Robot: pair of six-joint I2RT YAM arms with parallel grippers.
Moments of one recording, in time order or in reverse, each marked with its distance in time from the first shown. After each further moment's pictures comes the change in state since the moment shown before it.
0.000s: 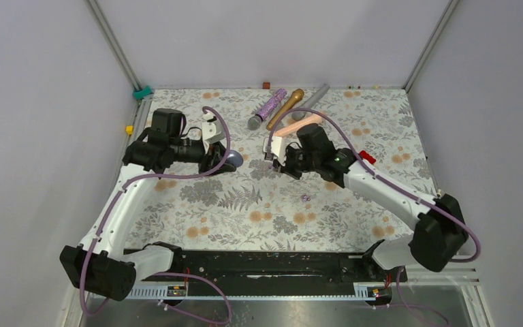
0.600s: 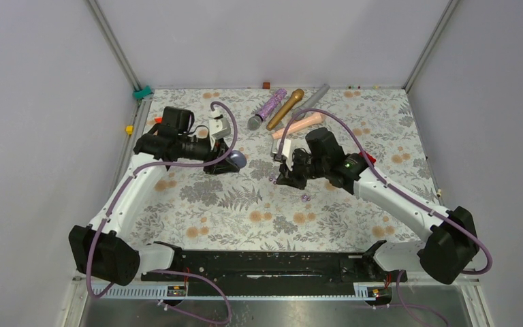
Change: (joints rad) left arm -0.007 0.102 0.000 0.000 0.023 -0.011; right arm -0.022 -0.143 -0.074 -0.053 -0.176 0.167
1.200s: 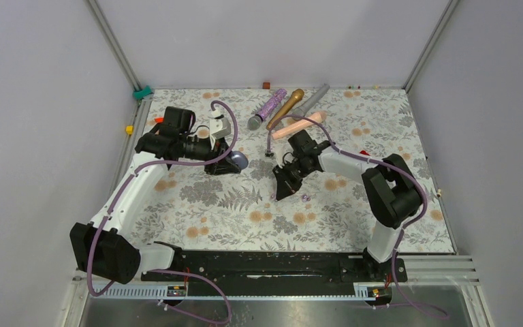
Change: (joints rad) left arm -0.001 0.022 0.000 0.000 0.041 -0.005; right arm -0.096 0.486 0.098 -0.116 -0.156 0.215
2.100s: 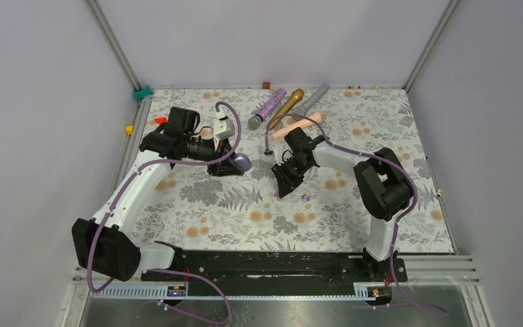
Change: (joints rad) left arm -0.032 0.020 0.000 0.000 0.010 -0.006; right arm -0.006 0.117 0.116 -0.100 0.143 0.037
